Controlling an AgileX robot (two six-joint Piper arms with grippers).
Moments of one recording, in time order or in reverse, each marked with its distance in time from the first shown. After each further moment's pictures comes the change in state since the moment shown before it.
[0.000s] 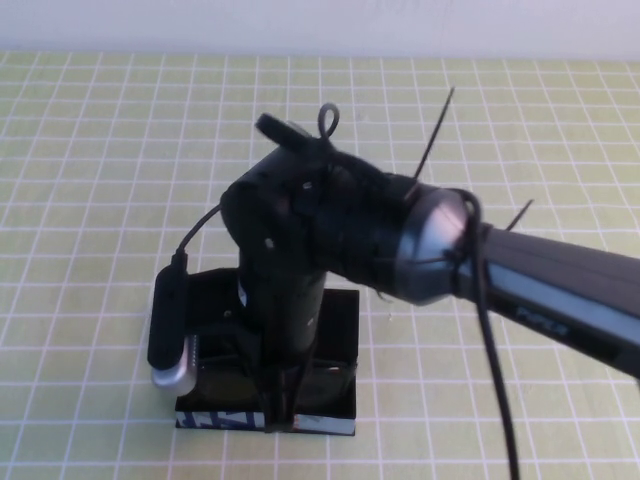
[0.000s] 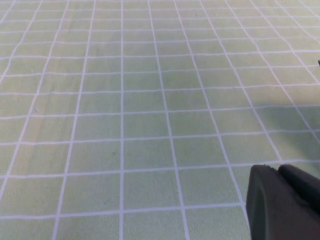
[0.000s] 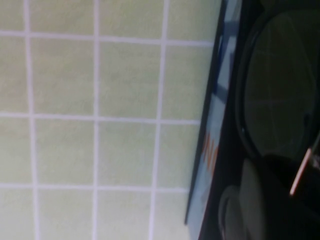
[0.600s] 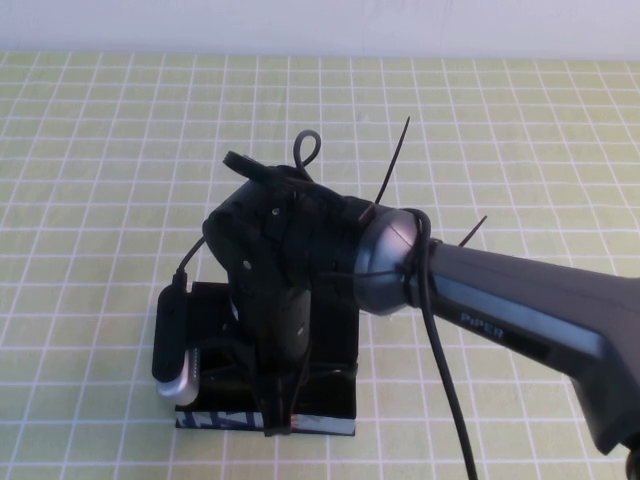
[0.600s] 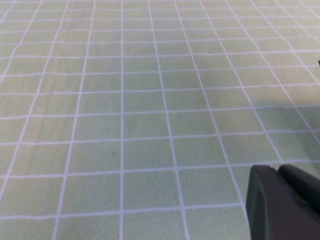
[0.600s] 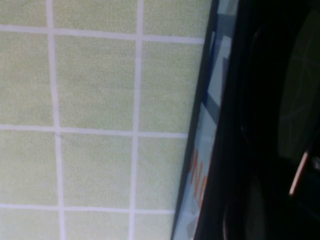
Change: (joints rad) right arm 0.001 0.107 -0.045 -0.043 0.000 0.000; left arm 0.000 0.000 0.000 0.000 0.000 0.000
